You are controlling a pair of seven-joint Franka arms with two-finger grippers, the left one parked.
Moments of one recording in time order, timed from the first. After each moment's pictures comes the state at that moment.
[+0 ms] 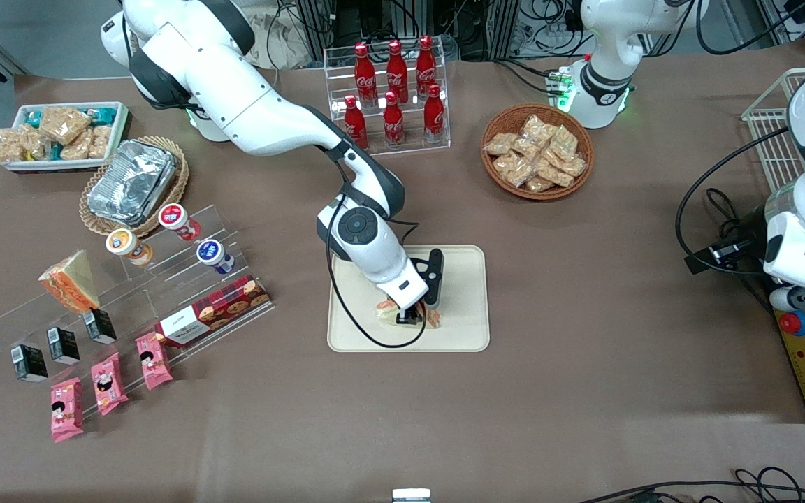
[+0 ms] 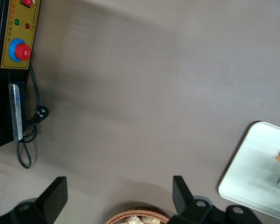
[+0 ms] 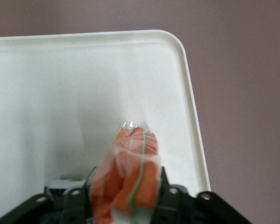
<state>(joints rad) 0.58 0.86 0.16 -1.43 -0.05 2.60 -0.71</state>
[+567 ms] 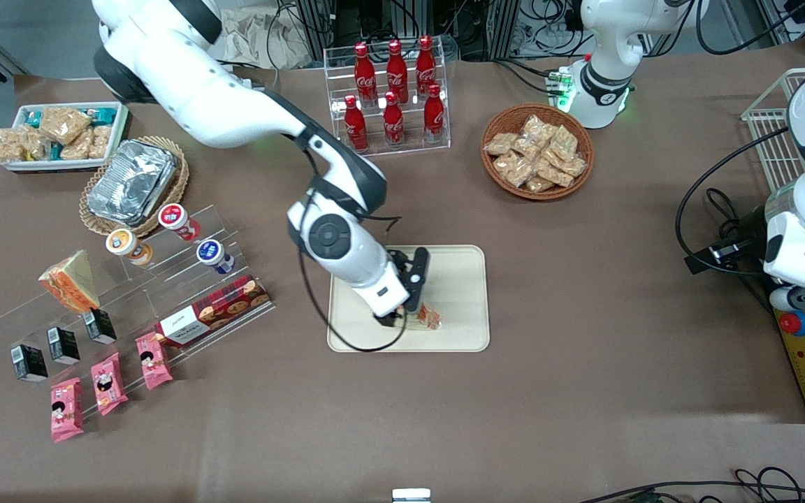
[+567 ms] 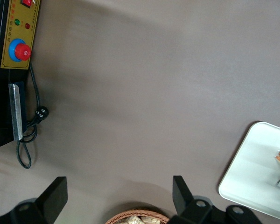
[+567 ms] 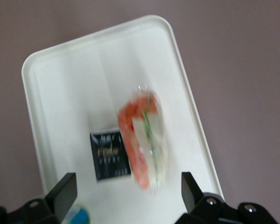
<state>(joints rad) 0.34 0.71 0.37 -1.41 -0.05 2.17 -0.57</state>
